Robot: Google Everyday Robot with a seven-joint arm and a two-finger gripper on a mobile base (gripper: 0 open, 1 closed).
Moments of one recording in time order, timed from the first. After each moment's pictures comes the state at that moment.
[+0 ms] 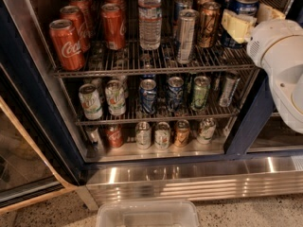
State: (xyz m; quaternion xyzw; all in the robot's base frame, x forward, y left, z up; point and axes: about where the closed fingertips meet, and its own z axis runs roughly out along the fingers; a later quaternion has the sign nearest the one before) arm 0.615 -0.231 1.042 -0.07 0.65 0.01 0.76
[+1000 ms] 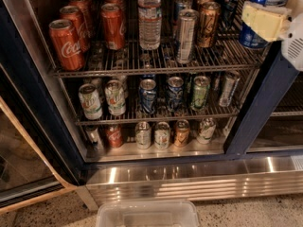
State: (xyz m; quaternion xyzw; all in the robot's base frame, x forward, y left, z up) arm 0.542 -0.238 1.088 -0.11 0.64 0.02 0.76
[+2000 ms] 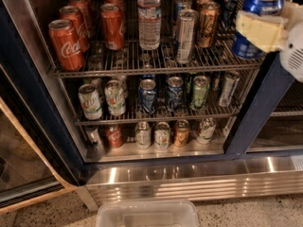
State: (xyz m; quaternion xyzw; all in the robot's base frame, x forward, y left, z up) arm 0.521 -0.220 1.080 -0.13 0.65 0.06 0.74
